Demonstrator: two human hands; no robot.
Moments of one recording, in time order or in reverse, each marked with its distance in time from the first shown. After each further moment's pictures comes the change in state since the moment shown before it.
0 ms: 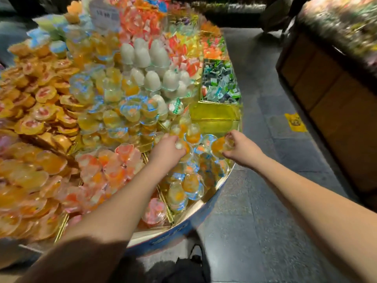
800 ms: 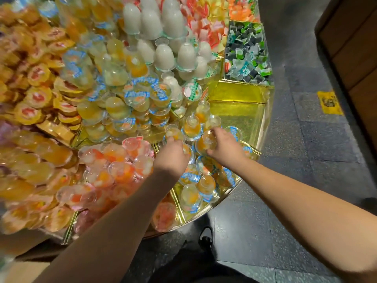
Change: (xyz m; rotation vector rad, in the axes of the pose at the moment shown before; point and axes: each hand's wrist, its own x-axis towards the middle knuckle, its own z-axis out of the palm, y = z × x) left_hand 0.038 -0.036 0.025 0.162 -0.111 -0.153; right_hand 0.083 -0.039 0.100 0.016 -0.121 -0.079
